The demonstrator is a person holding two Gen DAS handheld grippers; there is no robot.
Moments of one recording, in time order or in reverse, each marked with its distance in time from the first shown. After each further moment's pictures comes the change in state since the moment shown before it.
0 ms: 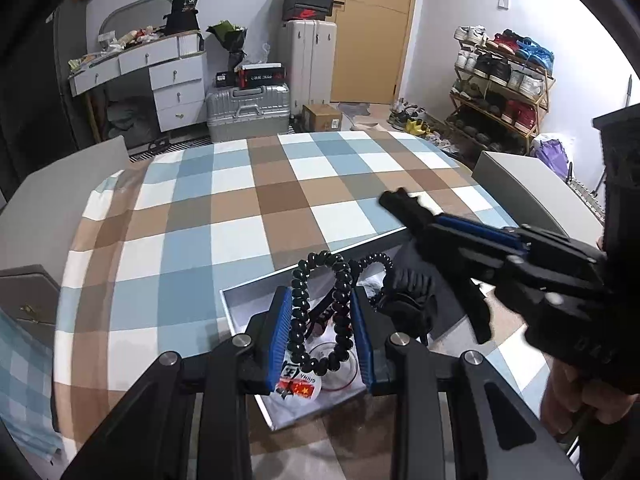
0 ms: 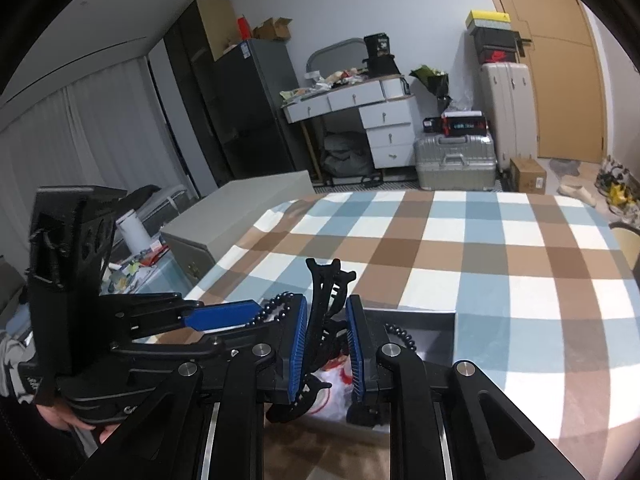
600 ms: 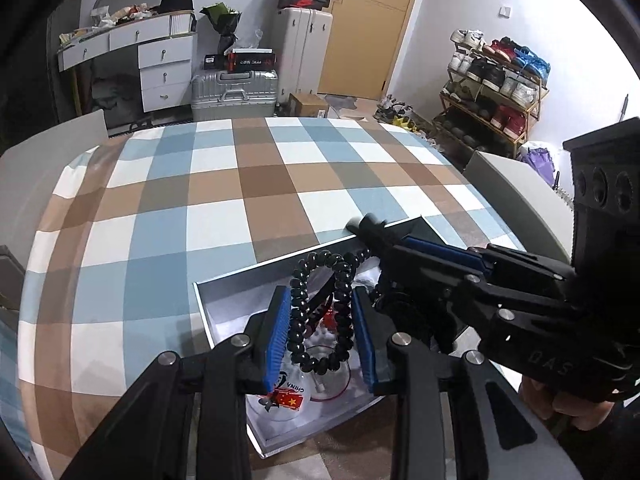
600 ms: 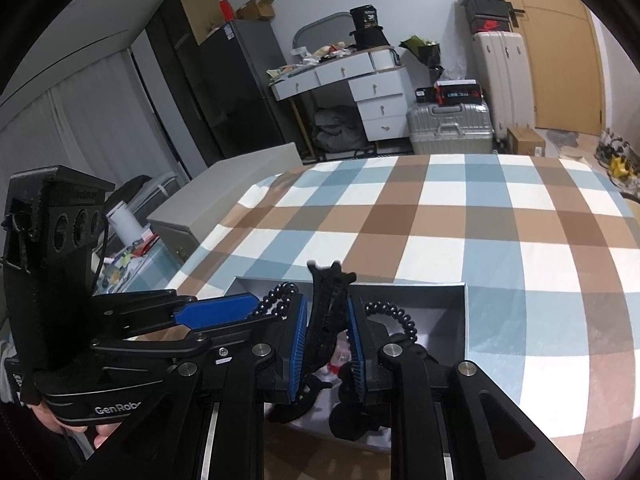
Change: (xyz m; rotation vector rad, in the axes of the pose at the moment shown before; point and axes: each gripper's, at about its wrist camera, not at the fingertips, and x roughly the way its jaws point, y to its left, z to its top) left arm 0.014 0.010 -0.003 -0.057 0.029 -0.101; right arm 0.029 -0.015 -0.012 0.055 0.080 -0.008
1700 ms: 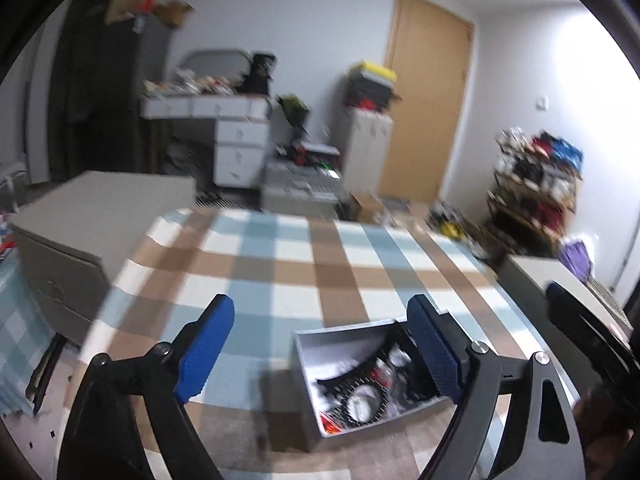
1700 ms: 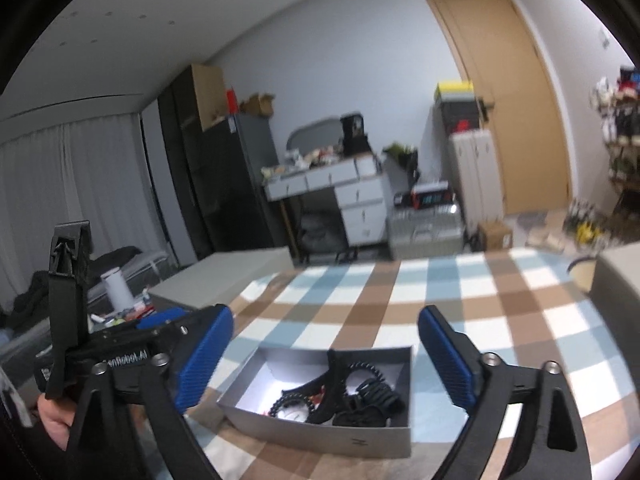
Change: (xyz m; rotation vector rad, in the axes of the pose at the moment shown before) left arm -0.069 0.018 -0.019 -0.124 -0.417 0.204; right arm -0.102 0.028 -0.020 -0.062 -0.427 -0.097
